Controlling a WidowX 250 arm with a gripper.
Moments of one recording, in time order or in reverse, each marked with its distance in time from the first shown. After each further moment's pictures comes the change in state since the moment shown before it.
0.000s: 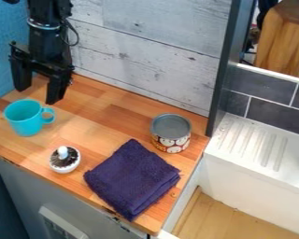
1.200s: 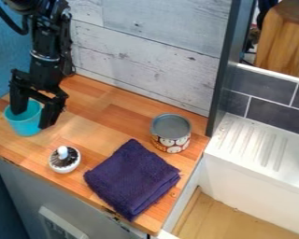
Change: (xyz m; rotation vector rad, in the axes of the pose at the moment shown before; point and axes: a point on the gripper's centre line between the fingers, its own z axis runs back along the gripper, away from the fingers) arm 0.004 0.010 -0.053 0.028 0.144 -0.051
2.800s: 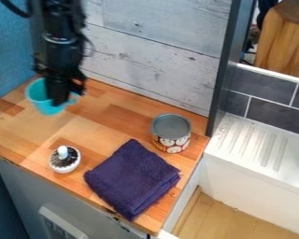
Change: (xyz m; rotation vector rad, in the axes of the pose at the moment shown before) arm 0.014 -0.039 0.044 -0.041 -0.258 -0.150
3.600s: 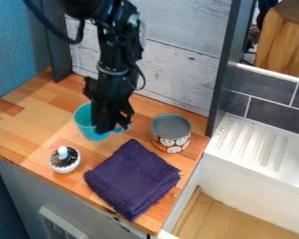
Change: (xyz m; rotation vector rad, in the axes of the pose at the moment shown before) arm -0.002 -0.080 -0.010 0.004 0.028 -0.220
